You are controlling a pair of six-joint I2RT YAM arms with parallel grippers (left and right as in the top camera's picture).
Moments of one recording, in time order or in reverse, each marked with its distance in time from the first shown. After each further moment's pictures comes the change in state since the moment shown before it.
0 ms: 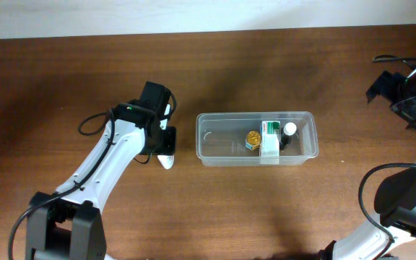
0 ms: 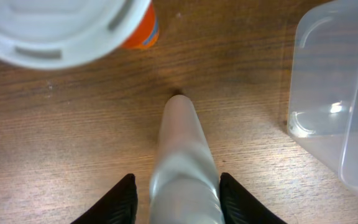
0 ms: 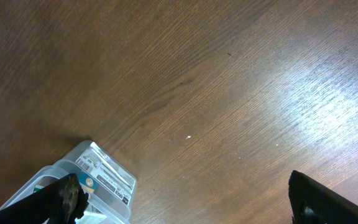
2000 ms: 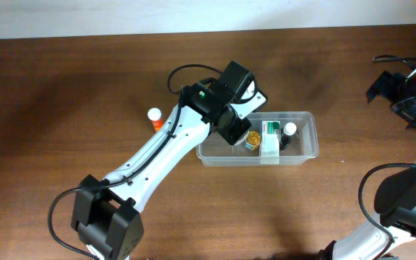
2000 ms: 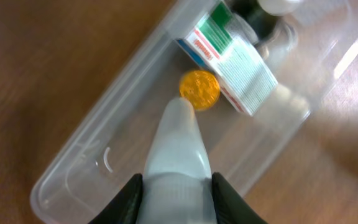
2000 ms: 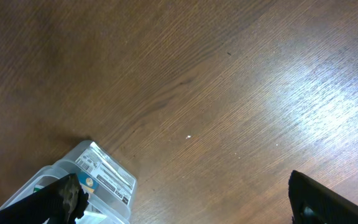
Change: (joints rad) left arm -0.368 0.213 0.497 -0.059 0.110 0.449; right arm 0.000 0.000 0.000 0.000 0.000 0.000
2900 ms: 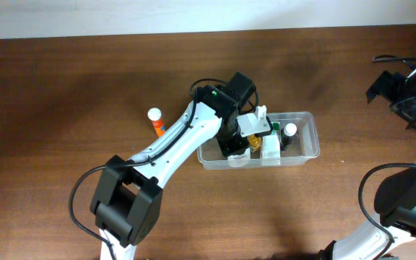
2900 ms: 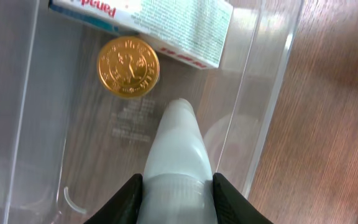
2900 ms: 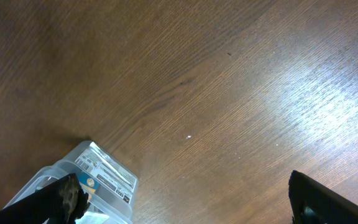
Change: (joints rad) left arm 0.000 0.137 0.001 -0.073 0.157 0.376; right arm 0.000 0.000 0.000 0.000 0.000 0.000
